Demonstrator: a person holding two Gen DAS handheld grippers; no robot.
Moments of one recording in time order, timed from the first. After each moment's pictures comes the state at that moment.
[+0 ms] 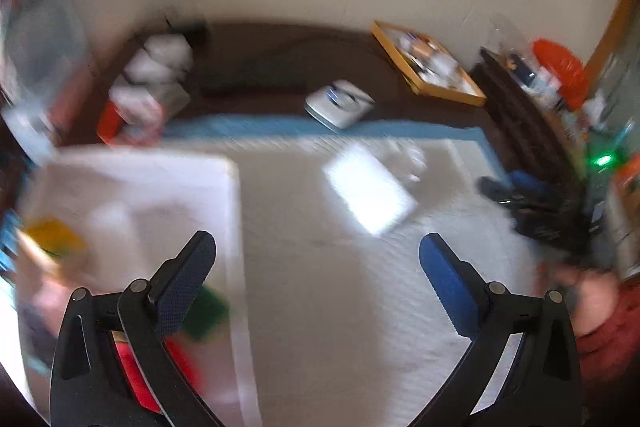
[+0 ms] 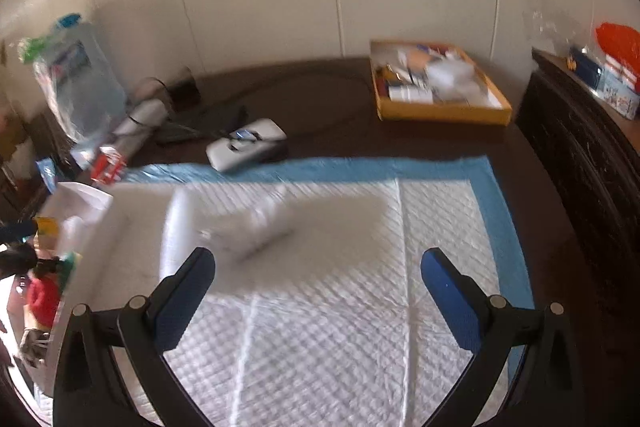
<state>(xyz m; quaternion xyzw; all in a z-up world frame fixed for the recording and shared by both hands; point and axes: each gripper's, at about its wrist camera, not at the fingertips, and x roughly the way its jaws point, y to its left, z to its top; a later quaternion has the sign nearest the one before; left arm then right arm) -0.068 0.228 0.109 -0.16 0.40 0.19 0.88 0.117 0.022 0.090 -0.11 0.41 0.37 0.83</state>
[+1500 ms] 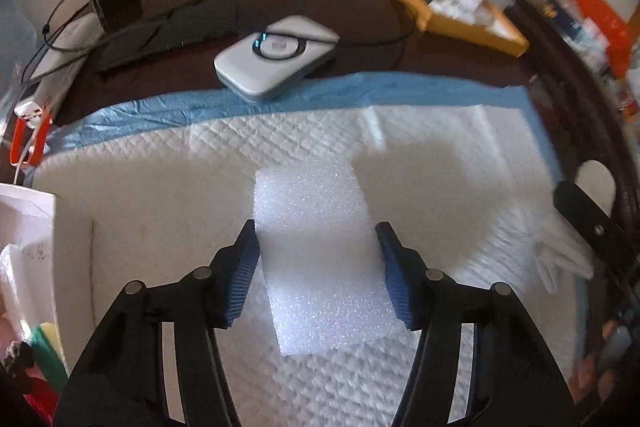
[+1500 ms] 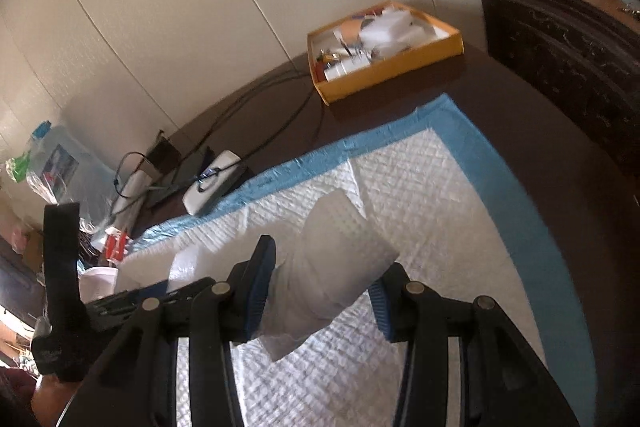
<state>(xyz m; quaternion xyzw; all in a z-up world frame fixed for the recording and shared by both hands) 0.101 0.187 0.005 -0.15 0.51 0.20 0.82 0.151 -0.036 0.072 0.07 0.45 0.33 0.82</state>
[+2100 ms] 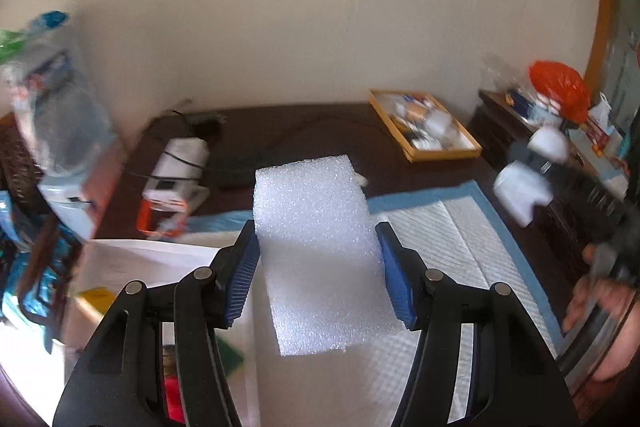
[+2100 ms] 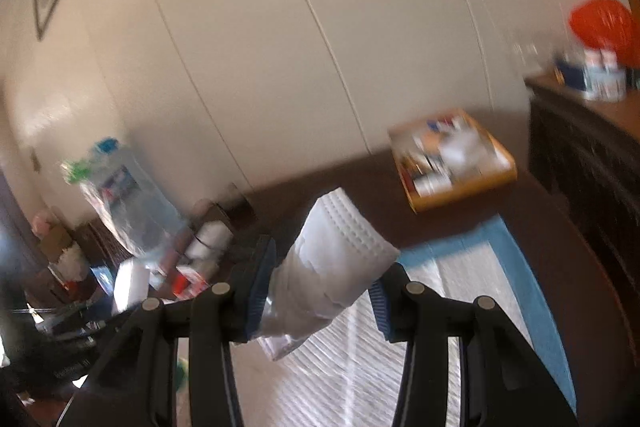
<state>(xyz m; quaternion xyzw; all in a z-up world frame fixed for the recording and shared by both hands) -0.035 0.183 0.162 -0.11 0.33 0.20 0.91 0.090 -0.006 0.203 0.07 0.30 0.41 0.86</state>
